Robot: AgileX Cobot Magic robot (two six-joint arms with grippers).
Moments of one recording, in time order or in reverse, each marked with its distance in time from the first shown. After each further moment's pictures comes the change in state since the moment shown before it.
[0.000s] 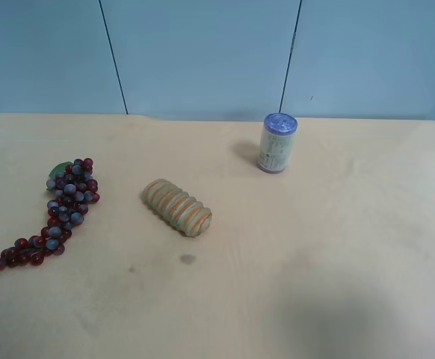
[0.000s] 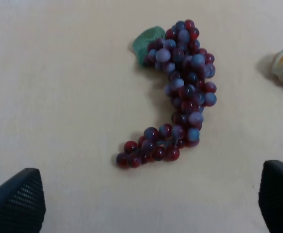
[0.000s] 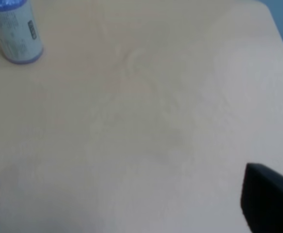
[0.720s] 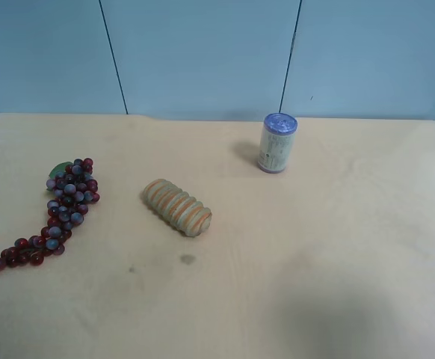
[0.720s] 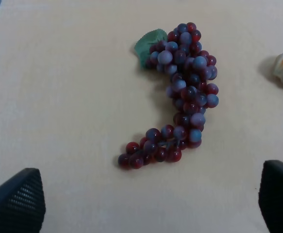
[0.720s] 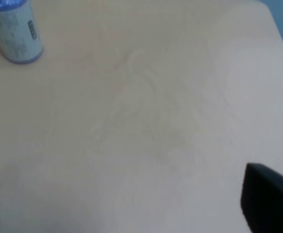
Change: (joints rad) left arm 0.000 -0.011 0.007 0.005 0.001 0.000; right arm 0.000 0.000 0.000 0.000 0.000 0.000
